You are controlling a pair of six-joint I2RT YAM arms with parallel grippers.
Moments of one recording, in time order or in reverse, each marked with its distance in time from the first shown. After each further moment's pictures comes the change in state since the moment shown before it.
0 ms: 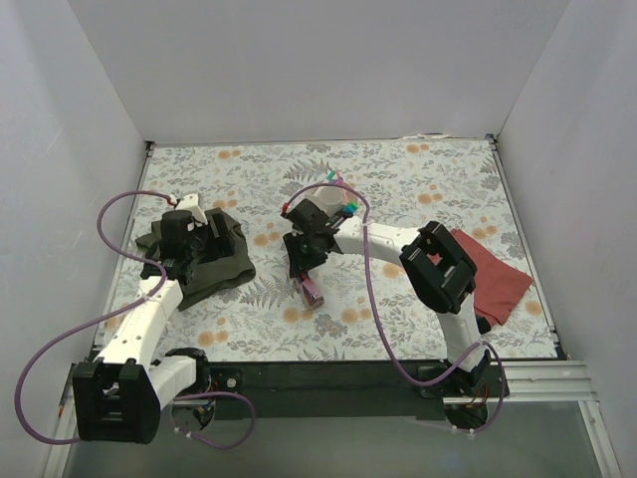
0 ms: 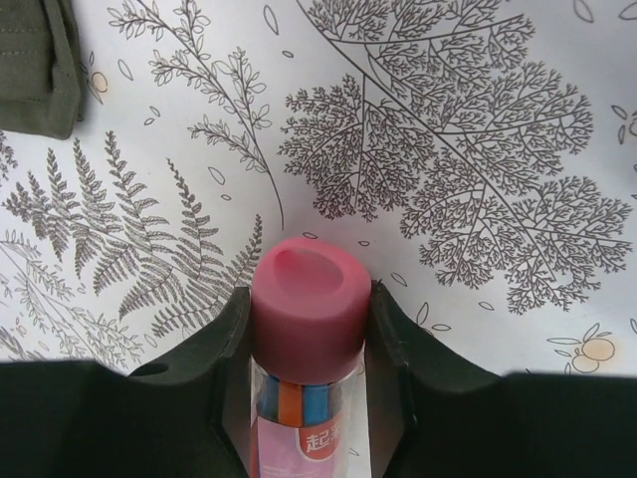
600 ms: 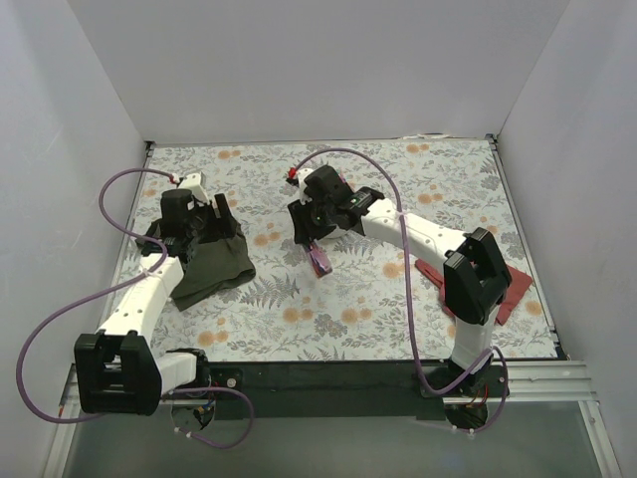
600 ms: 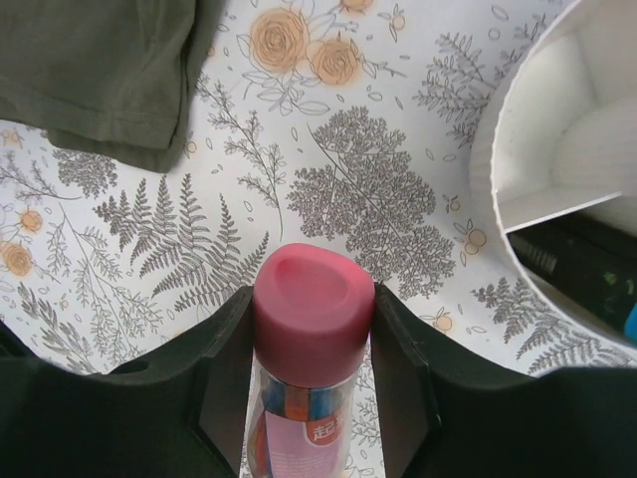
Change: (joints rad) left arm 0.002 0.137 0.146 0.024 0.042 0.038; right arm -0.057 -0.194 0.053 -0.032 0.019 -0.193
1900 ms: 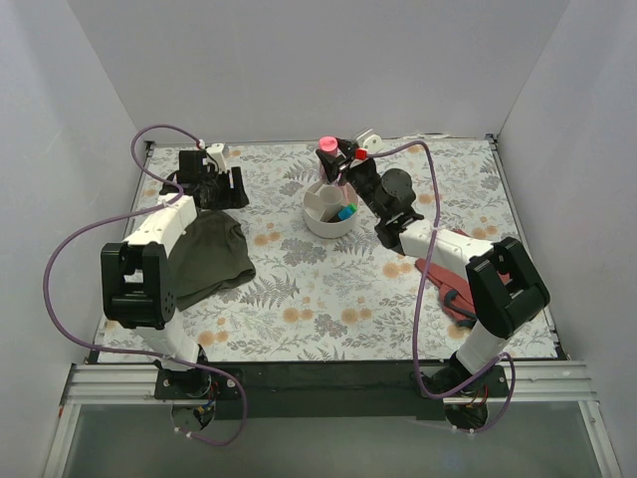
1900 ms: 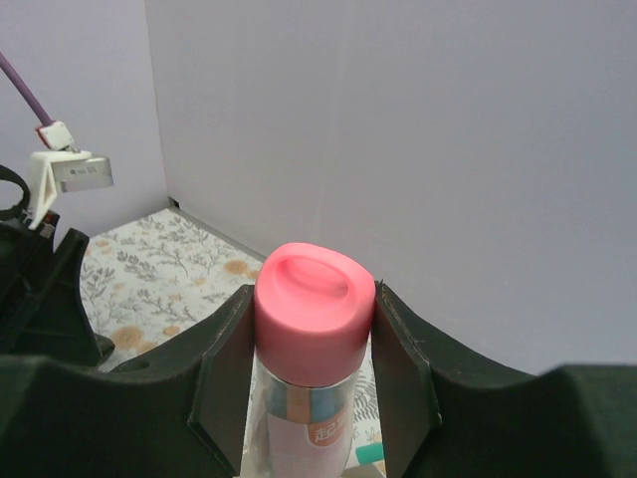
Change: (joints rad) left arm 0.001 0.510 0.424 -0.079 0.144 0.130; right arm -0.202 -0.192 -0.468 1.418 0.063 -0.309
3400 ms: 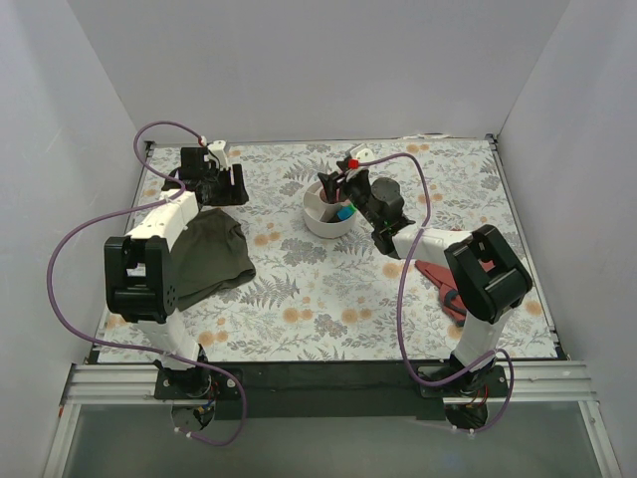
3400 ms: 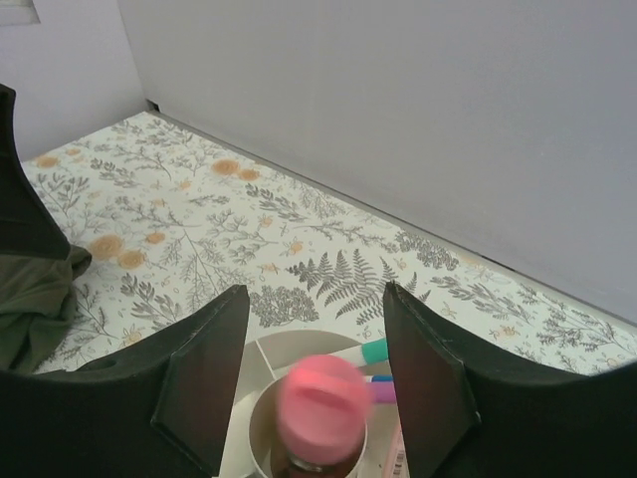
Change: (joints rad) left arm -0.001 0.053 0.053 0.003 -0.017 0.030; right arm -0.026 0.125 -0.069 0.026 0.018 0.056
